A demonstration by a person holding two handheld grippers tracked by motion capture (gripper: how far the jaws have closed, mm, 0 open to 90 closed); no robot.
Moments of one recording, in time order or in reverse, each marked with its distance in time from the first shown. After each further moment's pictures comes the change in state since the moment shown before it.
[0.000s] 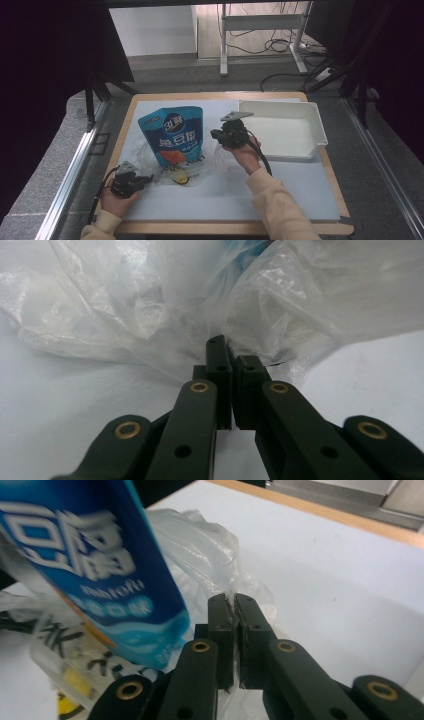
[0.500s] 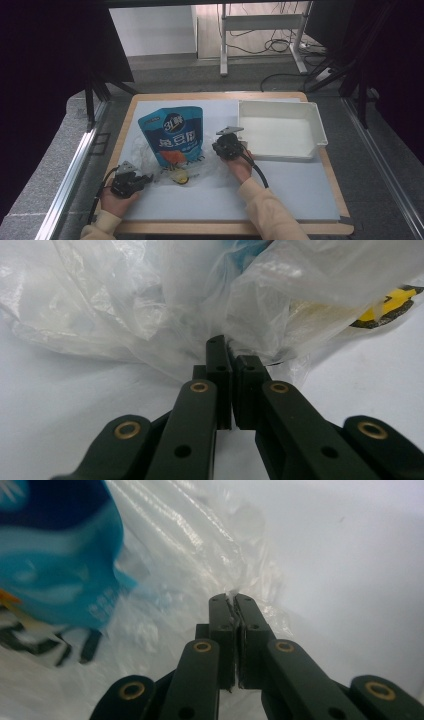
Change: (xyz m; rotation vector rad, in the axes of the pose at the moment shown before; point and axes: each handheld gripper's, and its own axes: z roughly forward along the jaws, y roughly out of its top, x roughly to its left) left arm 0.001 0.000 0.000 0.005 0.000 0.007; right arm 0.001 -0.051 0.047 0.111 -0.123 0.047
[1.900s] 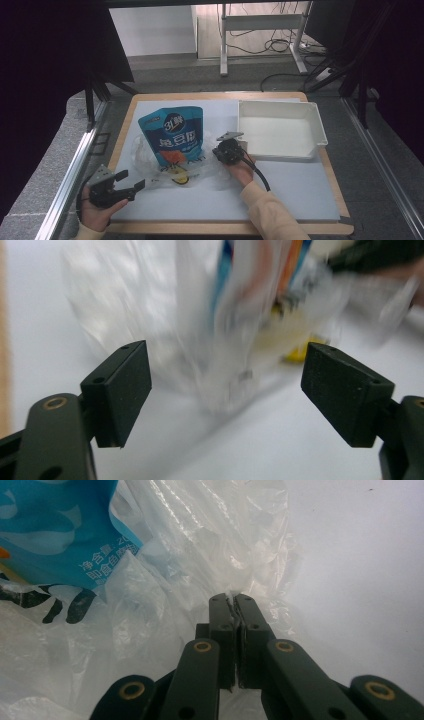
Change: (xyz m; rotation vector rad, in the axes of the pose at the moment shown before) left arm -0.016 0.003 -0.079 -0.209 0.031 -0.044; right arm -0.003 -0.018 0.008 0.024 0.041 -0.035
